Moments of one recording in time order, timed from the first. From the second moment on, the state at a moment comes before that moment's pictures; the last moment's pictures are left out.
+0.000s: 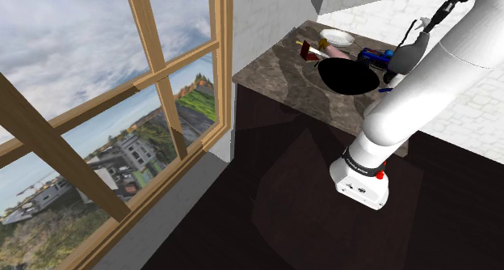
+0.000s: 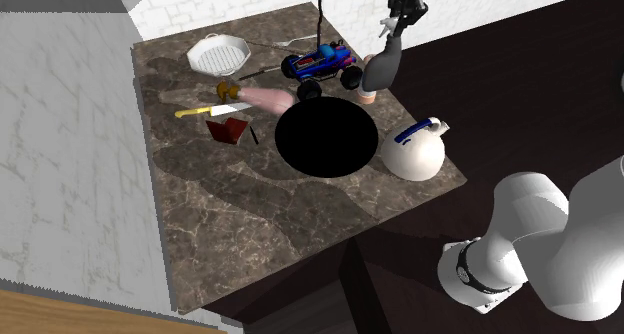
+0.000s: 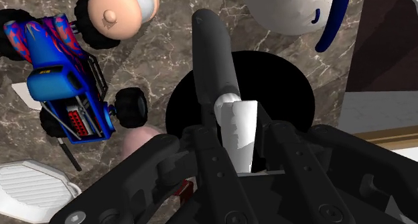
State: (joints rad) arm -0.25 -0.09 -1.24 -1.73 0.06 1.71 -1.53
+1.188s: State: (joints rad) arm -0.24 -0.06 -1.27 -1.95 0.10 1.95 -1.59
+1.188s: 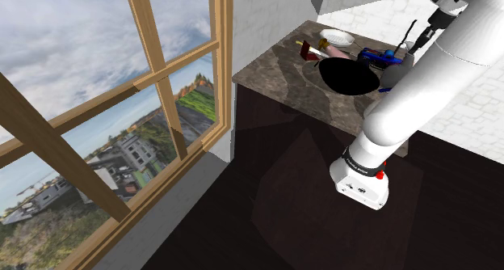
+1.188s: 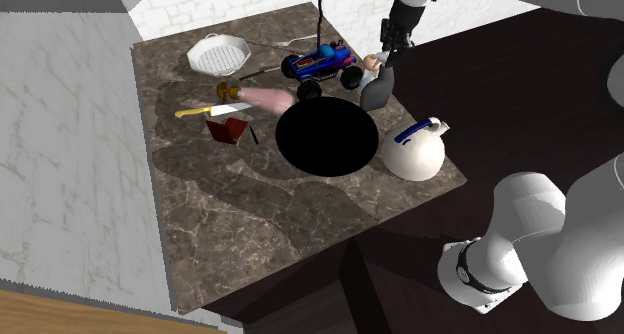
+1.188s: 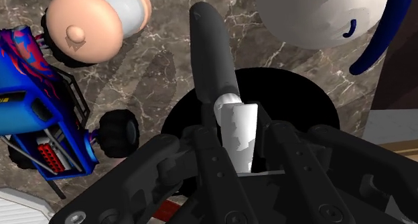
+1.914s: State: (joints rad) arm -0.26 0.07 -1.29 -2.04 0.24 2.06 -1.70
